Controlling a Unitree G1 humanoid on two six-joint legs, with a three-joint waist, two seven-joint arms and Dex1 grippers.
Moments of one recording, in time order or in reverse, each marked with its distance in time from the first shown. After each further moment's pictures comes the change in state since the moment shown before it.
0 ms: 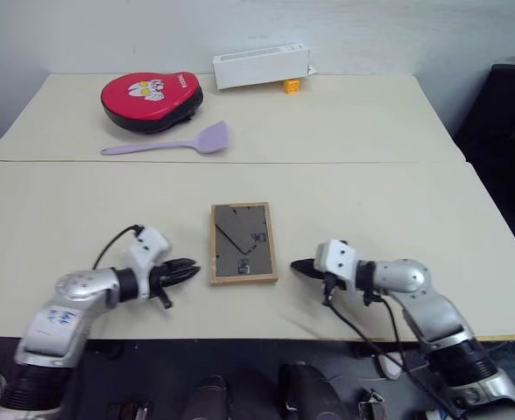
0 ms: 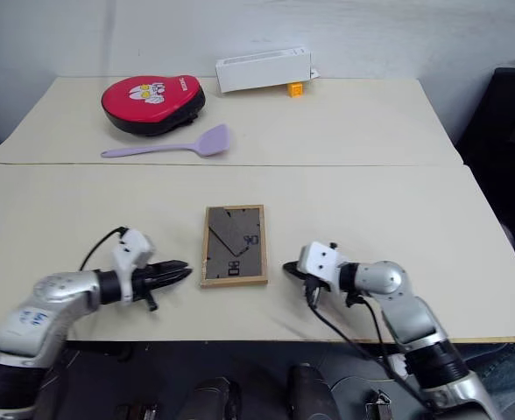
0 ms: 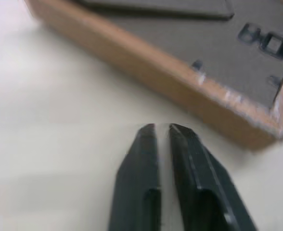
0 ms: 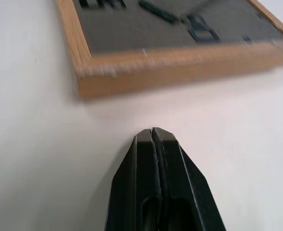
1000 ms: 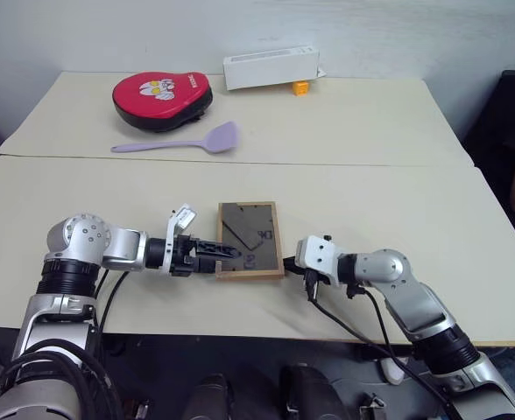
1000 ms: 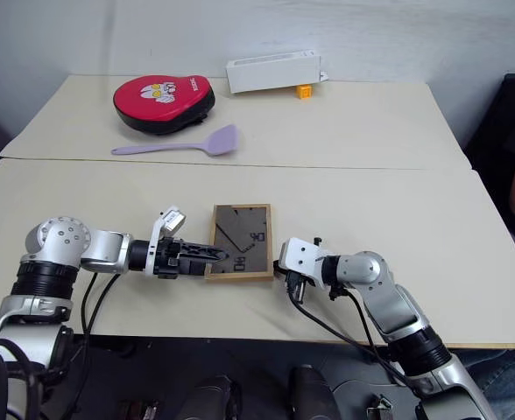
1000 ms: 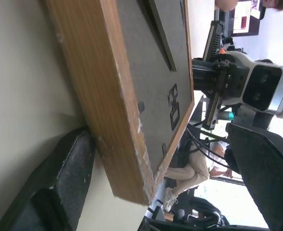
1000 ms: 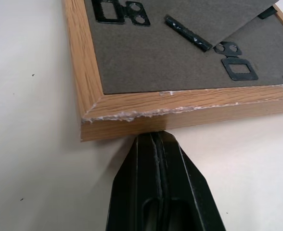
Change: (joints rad) left arm -0.590 -0.147 -0.093 0.657 -0.703 0.832 0.367; right arm -0.097 0.076 0.104 -0.025 -0.078 0.114 -0.002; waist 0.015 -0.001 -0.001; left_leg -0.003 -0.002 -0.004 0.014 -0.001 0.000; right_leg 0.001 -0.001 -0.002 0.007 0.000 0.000
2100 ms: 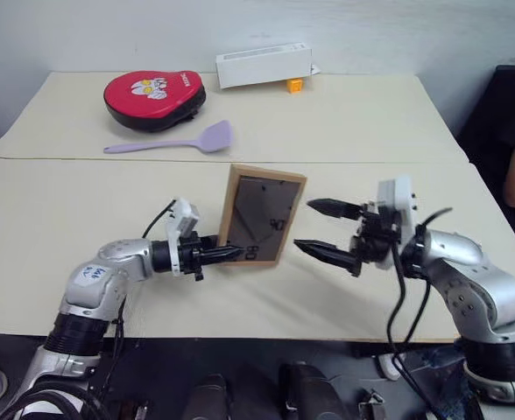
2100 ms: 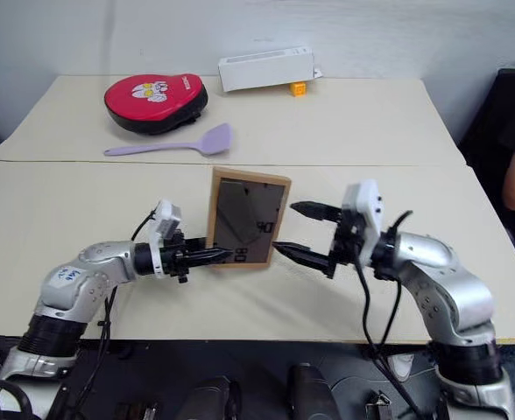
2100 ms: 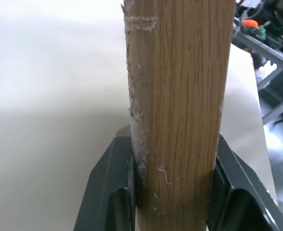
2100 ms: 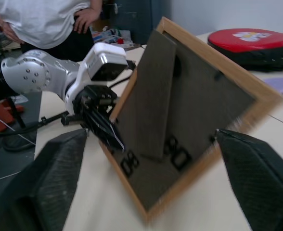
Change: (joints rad) left arm 0.325 -0.039 -0.098 -0.475 0.534 -0.974 -0.459; right arm -0.025 -0.023 -0.348 -0.292 0.696 0.395 -0.037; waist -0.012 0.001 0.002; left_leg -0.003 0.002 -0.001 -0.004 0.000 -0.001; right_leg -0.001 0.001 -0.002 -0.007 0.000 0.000
